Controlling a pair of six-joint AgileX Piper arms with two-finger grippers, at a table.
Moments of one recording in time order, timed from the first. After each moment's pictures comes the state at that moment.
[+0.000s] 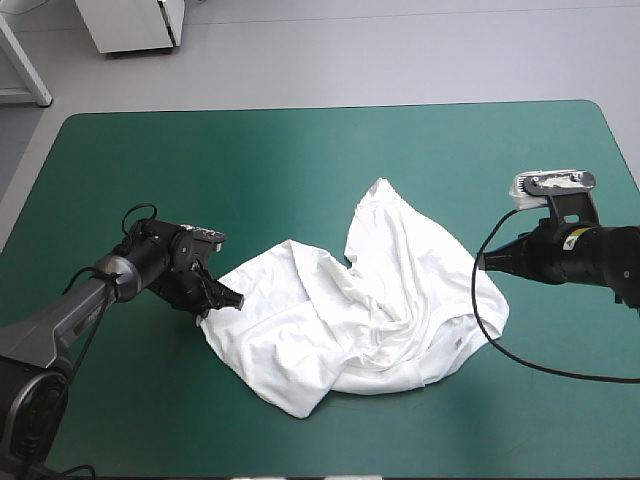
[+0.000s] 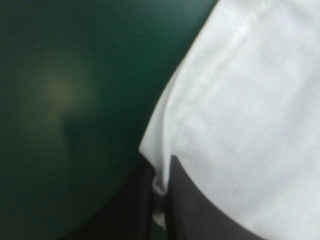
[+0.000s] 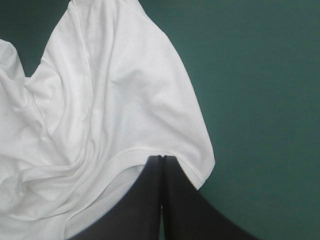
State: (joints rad) left arm -0.28 1.63 -1.03 0.03 0.92 -0.04; right arm 0.12 1.10 -1.18 0.13 1.05 -0.05
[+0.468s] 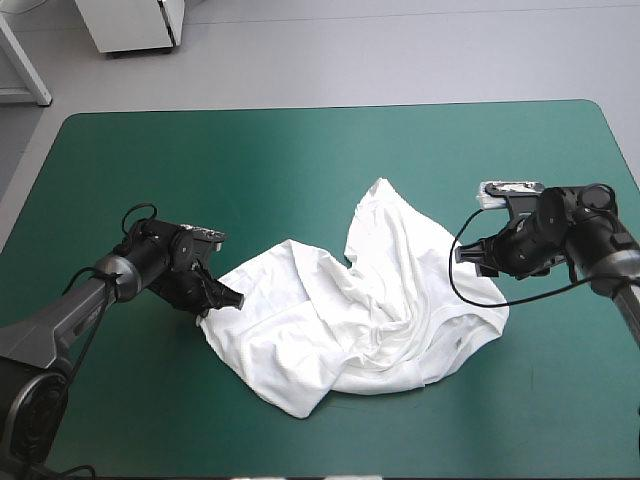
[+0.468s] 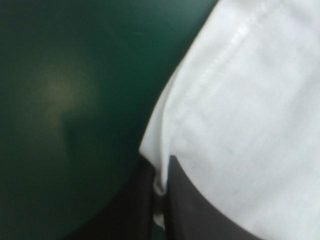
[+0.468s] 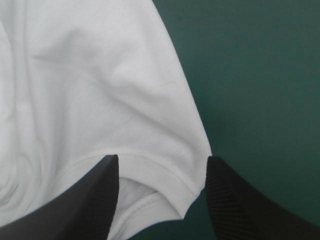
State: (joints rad) left arm -0.28 1.63 -1.03 0.03 0.92 -0.04; right arm 0.12 1.45 -1.18 0.08 1.02 0.00
